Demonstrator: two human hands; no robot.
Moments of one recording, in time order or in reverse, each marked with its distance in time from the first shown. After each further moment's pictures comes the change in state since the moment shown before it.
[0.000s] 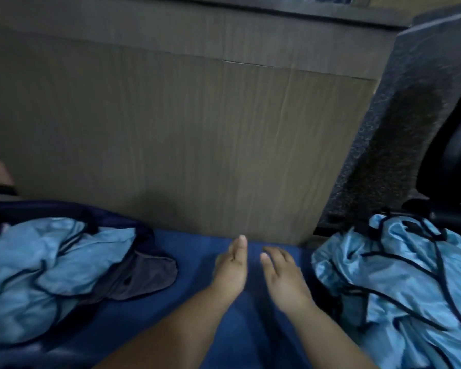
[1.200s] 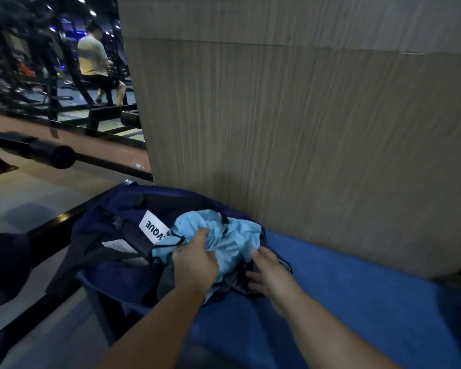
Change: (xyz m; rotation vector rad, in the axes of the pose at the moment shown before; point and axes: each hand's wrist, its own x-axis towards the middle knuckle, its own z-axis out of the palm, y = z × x) left_hand -0.021 -0.089 -0.277 0.644 0.665 -0.009; right_hand 0.010 -0.189 0.165 0.945 -0.593 0.225
